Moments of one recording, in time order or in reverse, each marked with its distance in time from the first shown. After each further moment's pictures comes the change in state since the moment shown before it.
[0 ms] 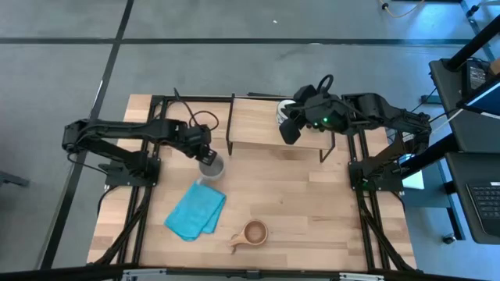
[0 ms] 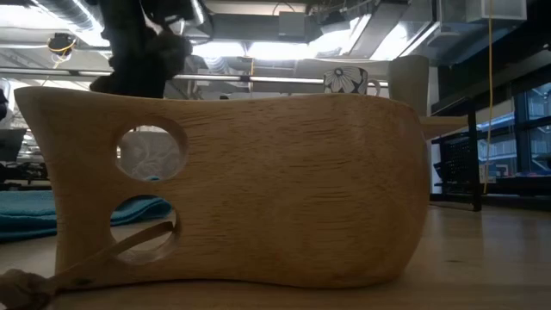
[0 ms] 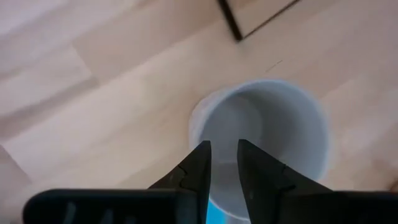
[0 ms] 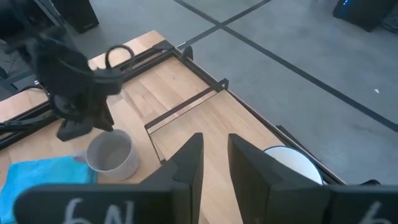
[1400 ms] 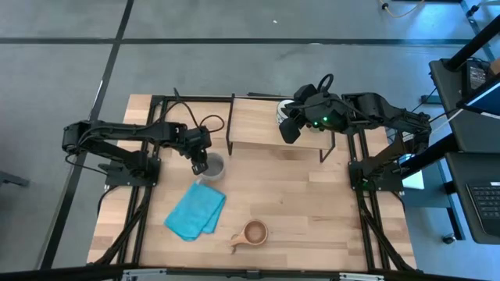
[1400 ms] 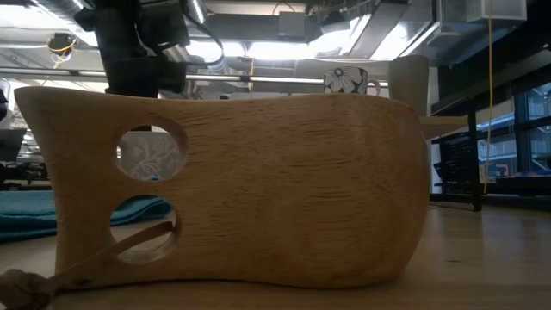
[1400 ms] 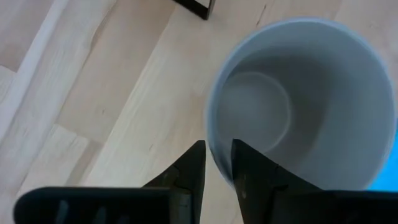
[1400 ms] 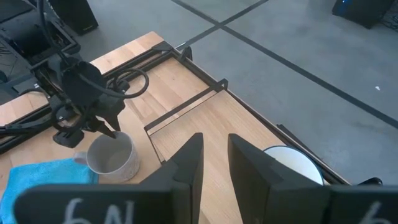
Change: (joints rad) left arm 0.048 0.001 -0.151 0.143 0.067 0.617; right arm -0.003 0.000 0.000 0.001 -0.002 0.014
